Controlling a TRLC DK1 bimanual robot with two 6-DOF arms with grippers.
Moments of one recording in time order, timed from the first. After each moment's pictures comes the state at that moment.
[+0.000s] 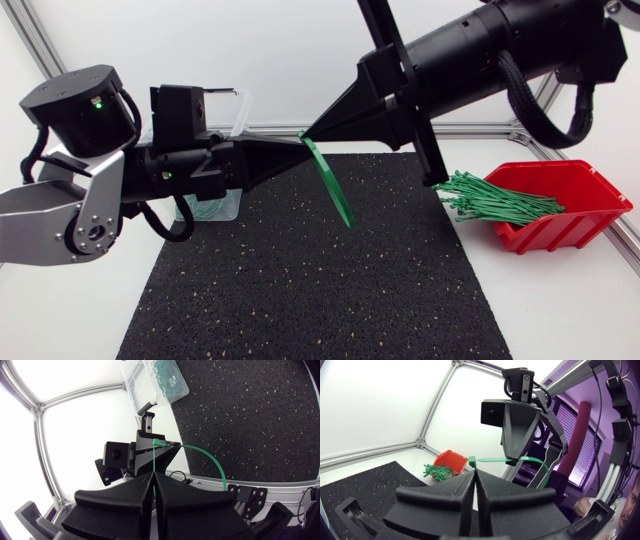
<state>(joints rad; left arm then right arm) -0.43 1.39 0.71 0.71 0.98 -0.45 0.59 1.40 1.43 -0.77 -0.71 1.29</state>
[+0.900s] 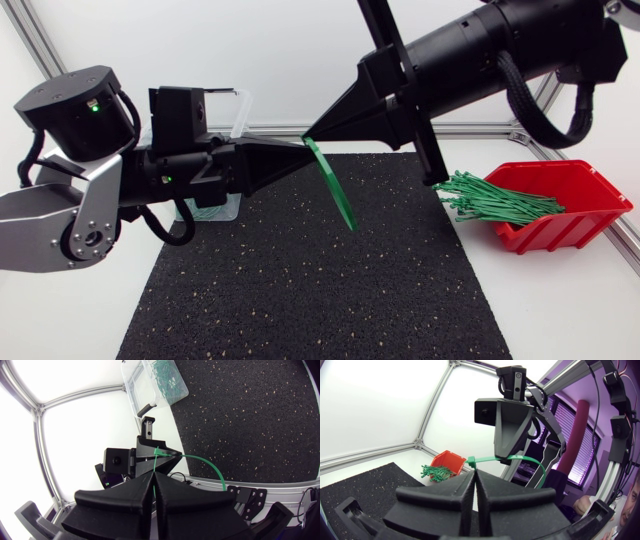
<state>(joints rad) -0.46 1.37 0.70 0.71 0.97 -0.45 0.59 1.40 1.43 -0.76 -0.70 1.29</state>
